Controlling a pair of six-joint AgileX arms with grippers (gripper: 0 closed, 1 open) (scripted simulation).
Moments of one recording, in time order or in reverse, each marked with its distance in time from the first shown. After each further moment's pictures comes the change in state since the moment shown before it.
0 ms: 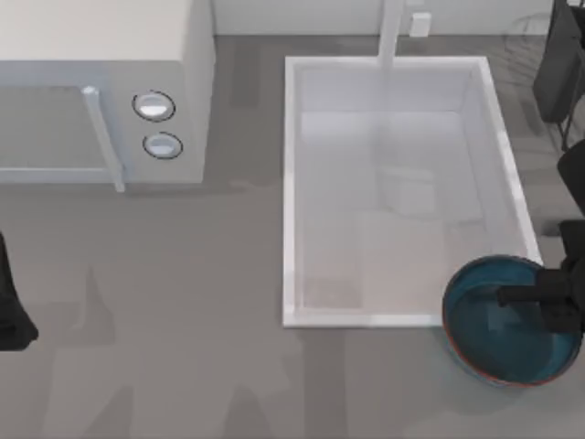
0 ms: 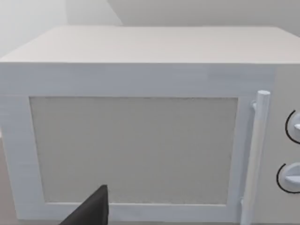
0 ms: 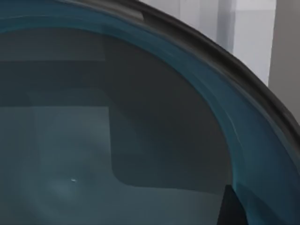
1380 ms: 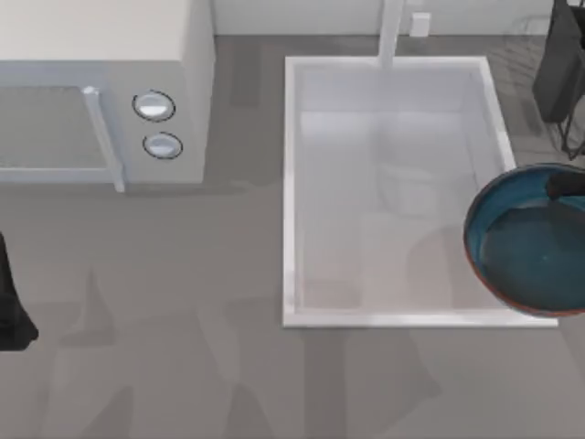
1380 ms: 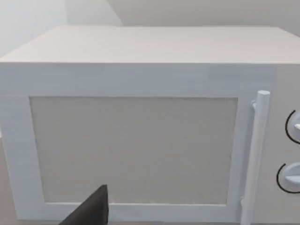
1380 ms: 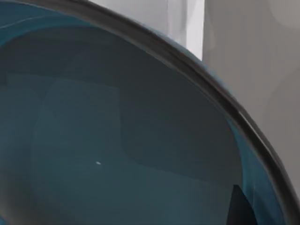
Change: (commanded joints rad) left arm 0.000 0.000 0.000 0.000 0.000 0.000; right arm 0.000 -0.137 0.479 -0.611 0.002 -0.009
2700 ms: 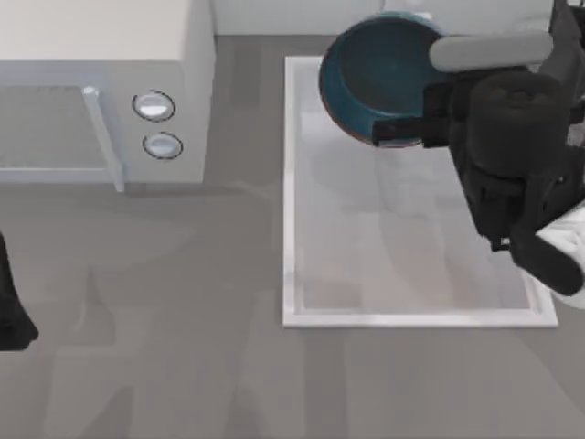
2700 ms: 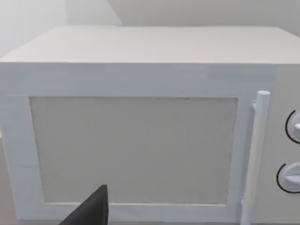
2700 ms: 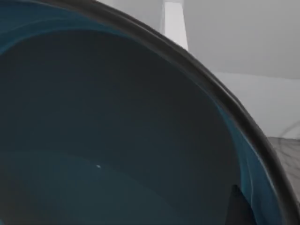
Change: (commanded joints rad) left arm 0.000 0.000 0.000 0.000 0.000 0.000; right arm 0.346 0.160 -0.509 1.882 0.555 -0.206
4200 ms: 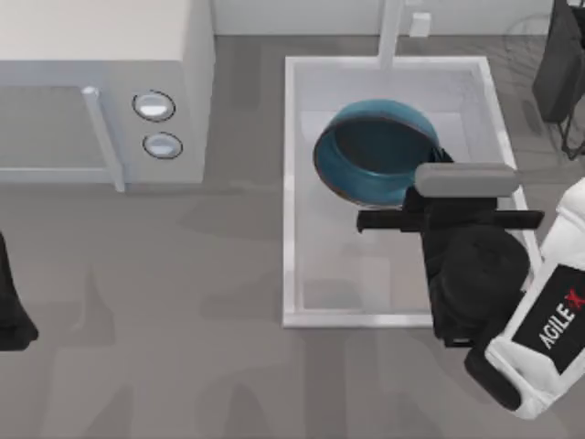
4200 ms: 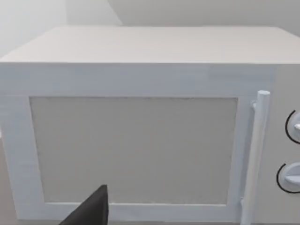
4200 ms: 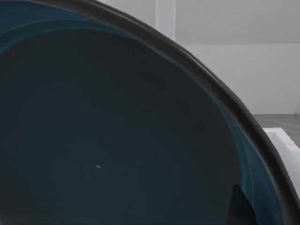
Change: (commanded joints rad) left arm 0.000 0.000 0.000 0.000 0.000 0.000; right arm 0.047 0.537 -0.176 0.945 0.095 -0.036
